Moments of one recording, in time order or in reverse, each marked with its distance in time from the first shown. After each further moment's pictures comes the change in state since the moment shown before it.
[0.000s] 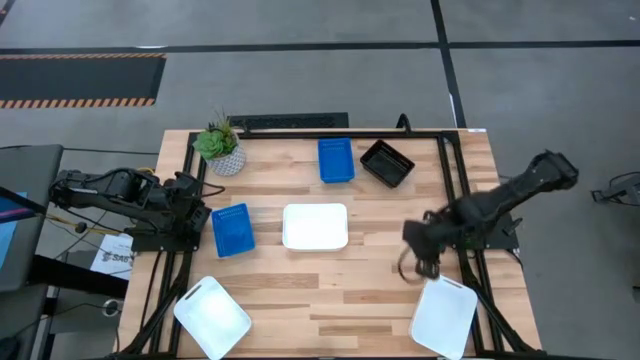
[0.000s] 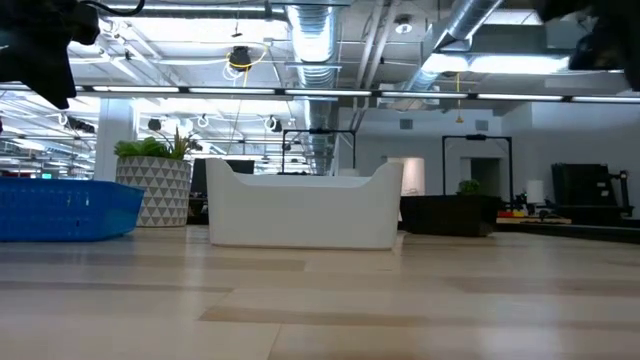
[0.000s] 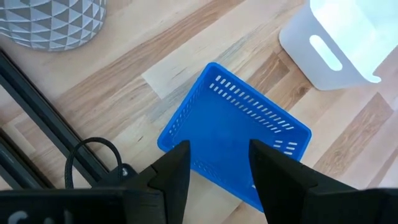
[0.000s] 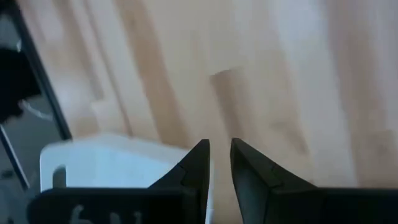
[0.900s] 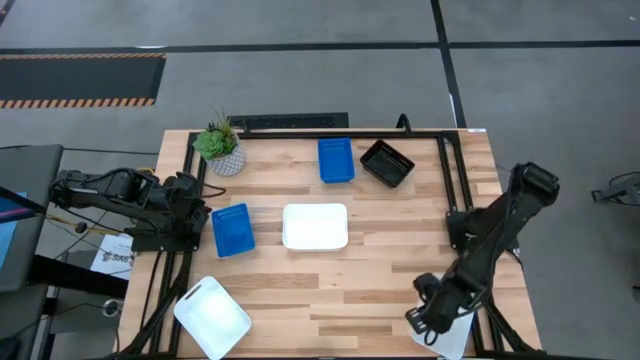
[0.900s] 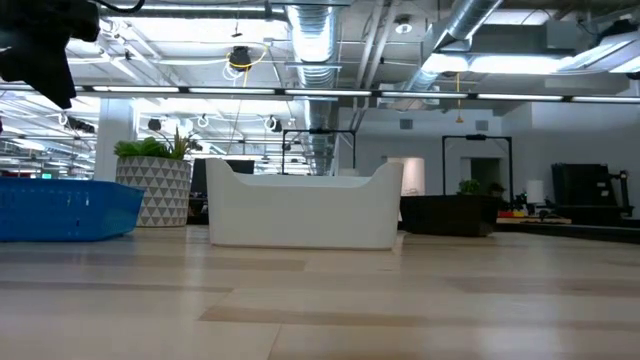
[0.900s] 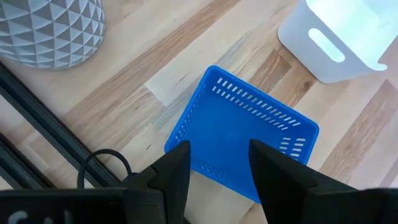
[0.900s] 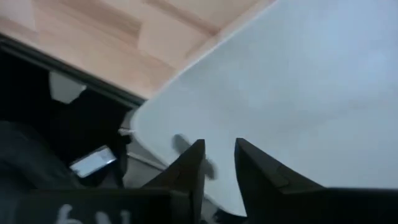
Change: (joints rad) left arm 0.000 0.000 0.000 0.000 -0.012 0.096; right arm 0.415 0.305 -0.001 0.415 -0.173 1.275
